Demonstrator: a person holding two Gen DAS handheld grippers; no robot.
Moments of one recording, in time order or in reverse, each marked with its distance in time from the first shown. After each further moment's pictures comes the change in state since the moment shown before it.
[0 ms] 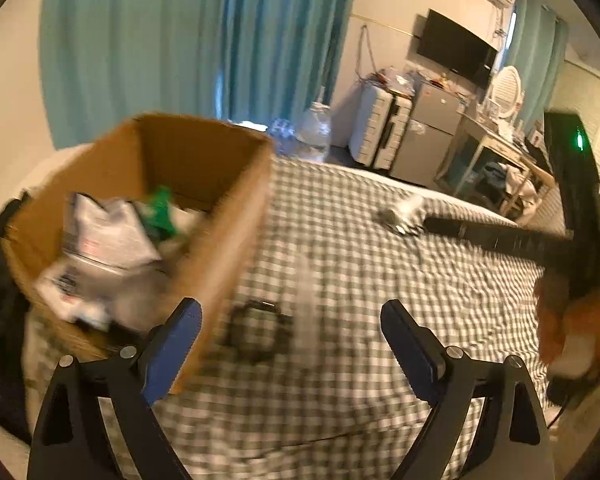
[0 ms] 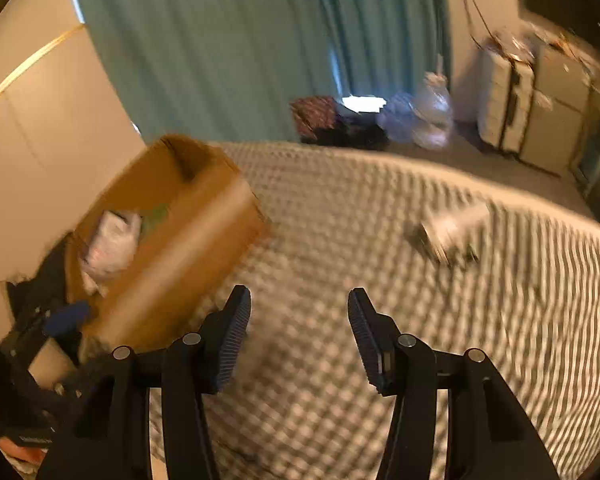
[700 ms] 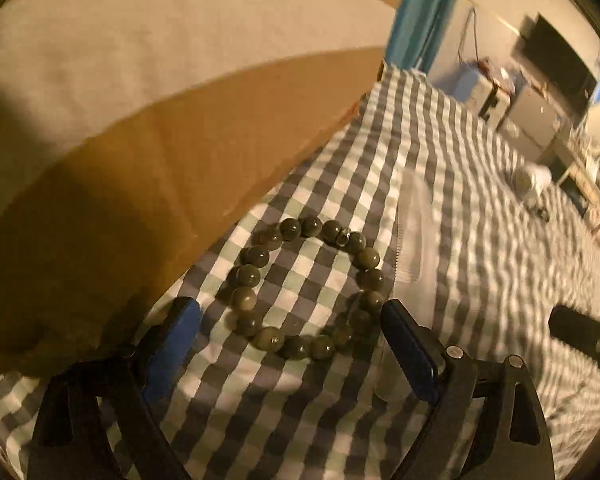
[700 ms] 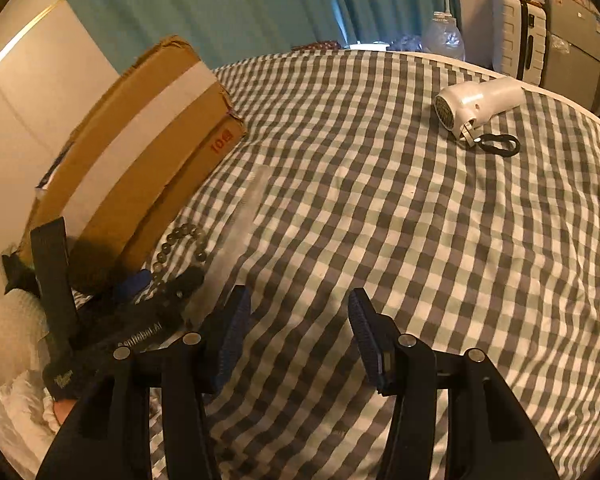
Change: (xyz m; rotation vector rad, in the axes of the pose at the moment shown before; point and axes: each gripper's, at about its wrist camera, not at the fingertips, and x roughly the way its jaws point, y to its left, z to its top) left arm 0.146 0.040 -0.063 -0.269 0.121 0.229; right arm 0.074 -0.029 -0.053 0.029 0.147 0.083
